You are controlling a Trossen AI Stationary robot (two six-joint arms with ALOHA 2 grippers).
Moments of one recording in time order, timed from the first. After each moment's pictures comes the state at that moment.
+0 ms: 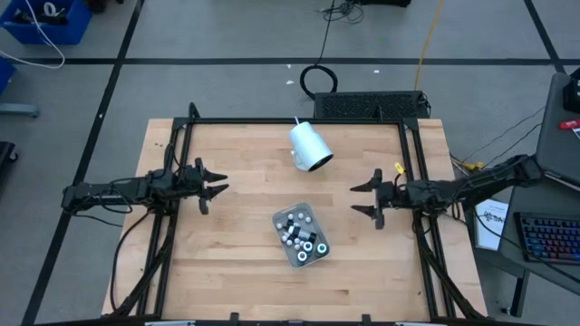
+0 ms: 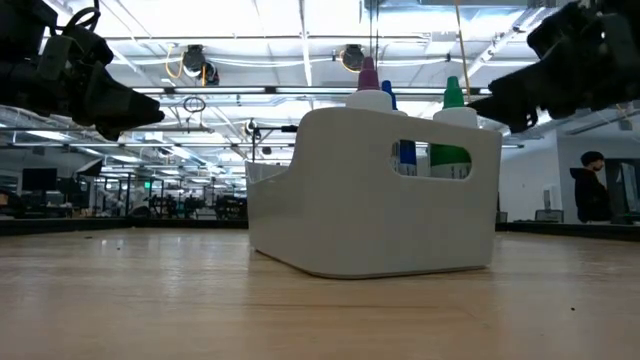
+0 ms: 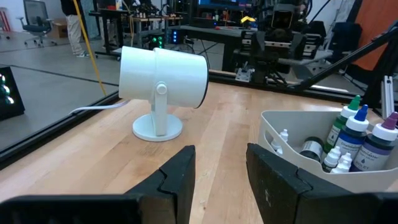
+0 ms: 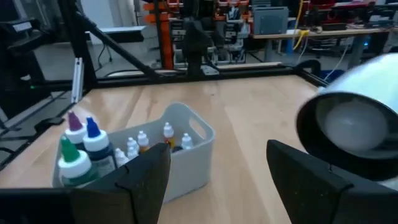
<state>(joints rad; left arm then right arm) 0.05 0.10 0.04 -0.03 -0.16 -0.11 0.20 0.62 0.09 0.43 0.26 0.10</state>
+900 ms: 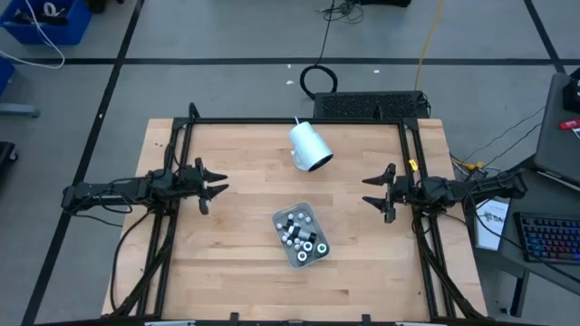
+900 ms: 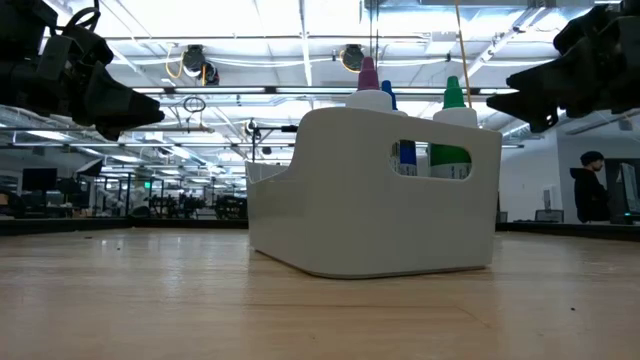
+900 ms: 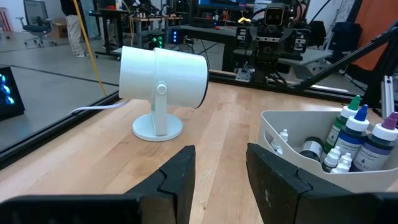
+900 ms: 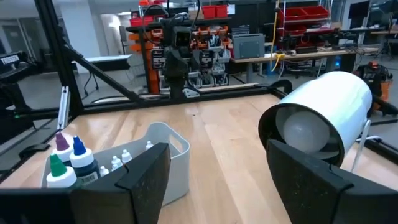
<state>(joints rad) 0.05 0.10 0.04 -0.03 -0.16 -0.11 0.18 0.11 0.02 0.09 0.31 0.09</state>
